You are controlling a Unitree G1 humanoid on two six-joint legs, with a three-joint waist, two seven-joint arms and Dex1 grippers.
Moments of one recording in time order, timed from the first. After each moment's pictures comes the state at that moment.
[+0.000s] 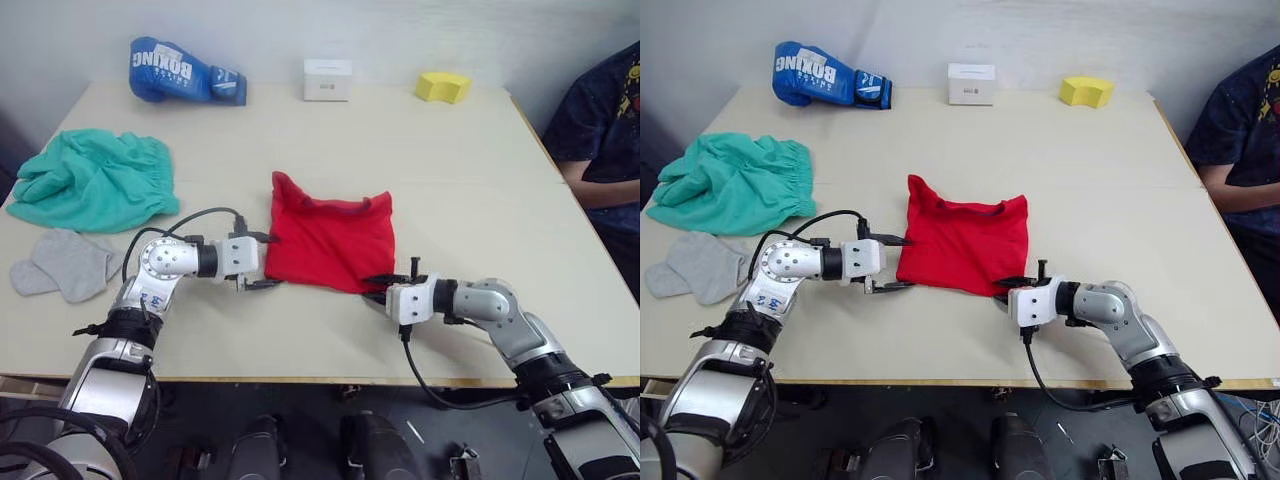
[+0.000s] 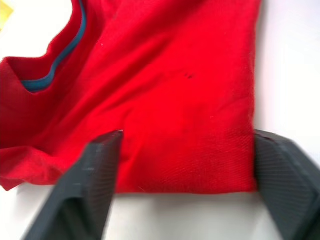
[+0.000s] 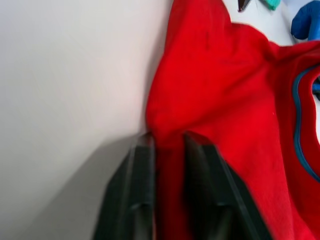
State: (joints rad) left arm -0.74 0.58 -0.18 0.72 0.11 -0.52 -0.99; right arm -0.49 -0.61 0.27 0.35 -0.25 -0.59 0.81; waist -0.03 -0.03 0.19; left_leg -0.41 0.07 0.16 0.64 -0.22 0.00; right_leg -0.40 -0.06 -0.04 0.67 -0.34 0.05
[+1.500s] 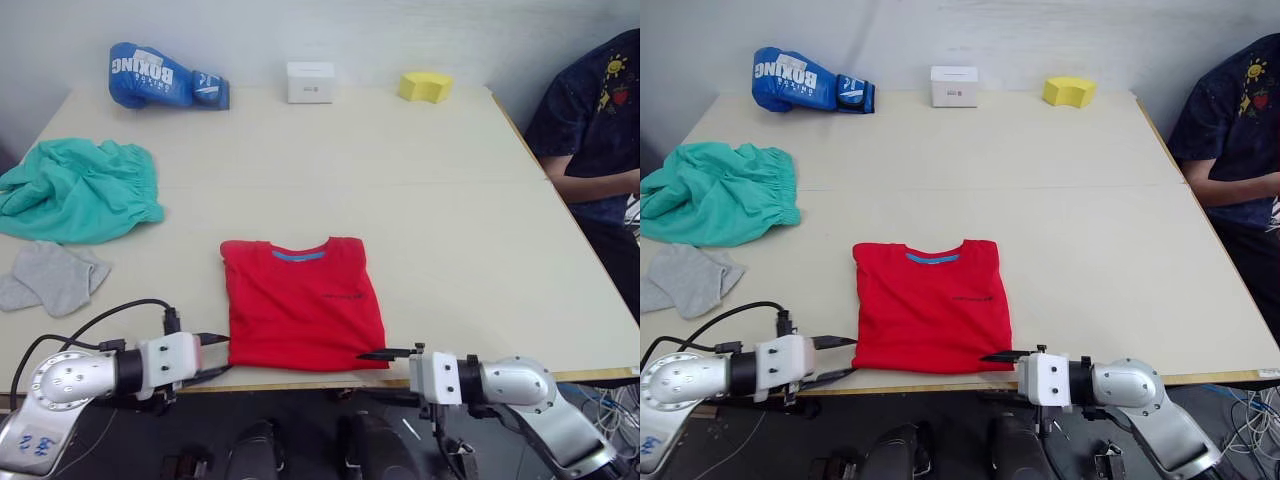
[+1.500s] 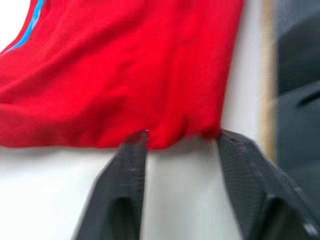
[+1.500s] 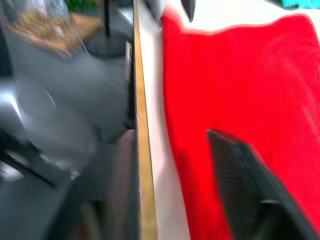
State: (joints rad) left arm 0.32 0.90 0.25 -0.39 -0.37 0.06 -1.04; right arm 0.05 -0.74 0.22 -0.45 0.36 -0.01 1.00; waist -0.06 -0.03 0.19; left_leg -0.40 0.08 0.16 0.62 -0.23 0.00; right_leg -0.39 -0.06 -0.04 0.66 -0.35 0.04
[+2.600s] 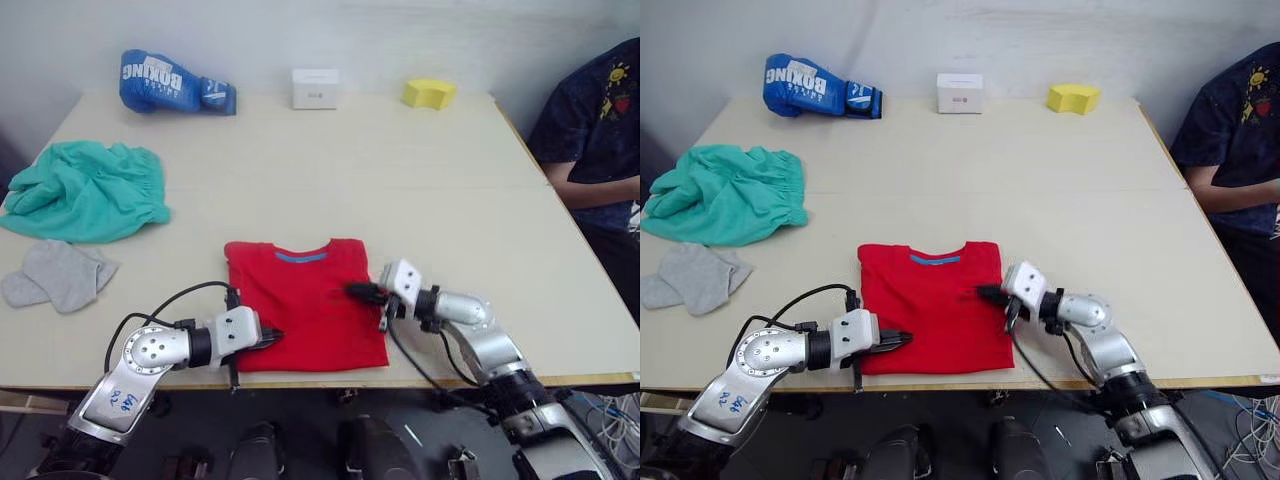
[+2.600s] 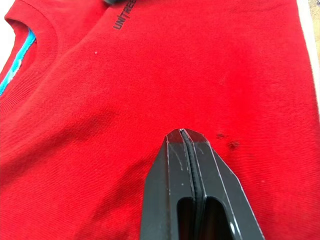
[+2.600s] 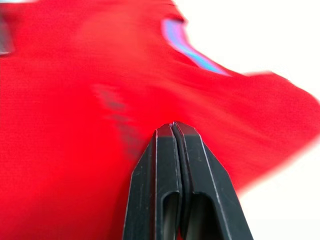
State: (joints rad) left arm -0.03 0.72 -0.14 -0.21 -0.14 0.09 -0.84; right arm -0.47 -0.41 0.18 0.40 0.18 -0.10 0.88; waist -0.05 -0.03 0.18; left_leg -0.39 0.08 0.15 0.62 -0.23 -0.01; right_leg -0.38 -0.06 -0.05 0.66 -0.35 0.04
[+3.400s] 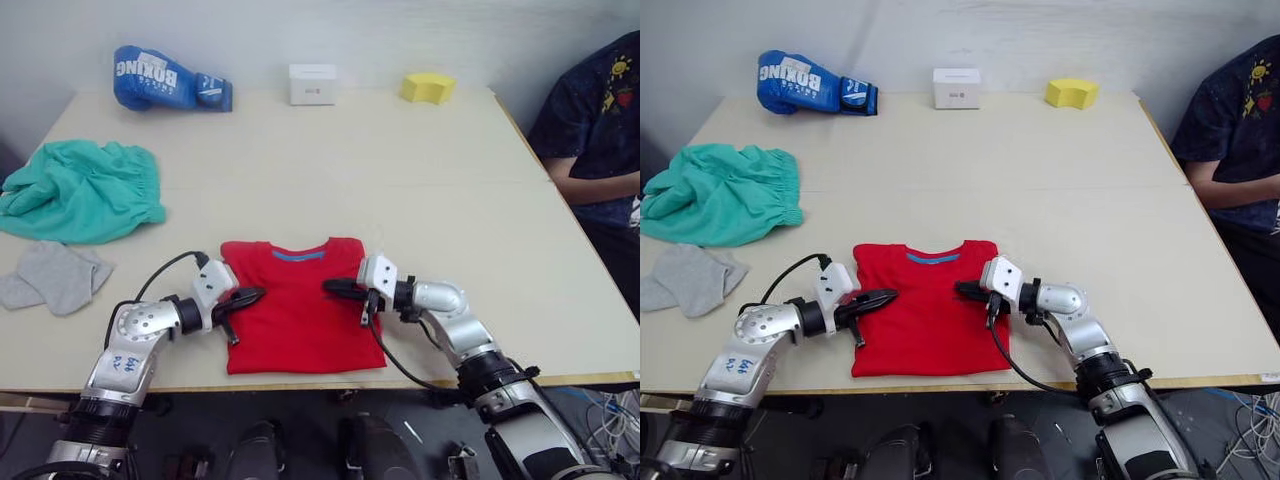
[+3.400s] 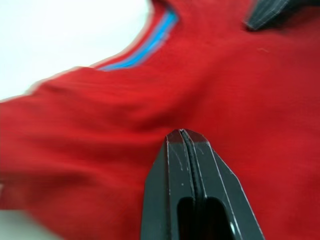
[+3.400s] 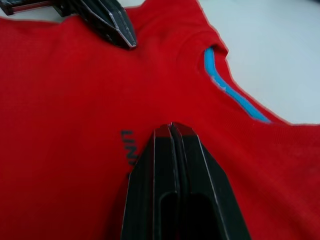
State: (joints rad) left arm -0.26 0.58 0.02 0.06 -0.22 0.18 -0.69; right arm -0.55 -0.32 0.25 0.49 0.10 -0.26 0.99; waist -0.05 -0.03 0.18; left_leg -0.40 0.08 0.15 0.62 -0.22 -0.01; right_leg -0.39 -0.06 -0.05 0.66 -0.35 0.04
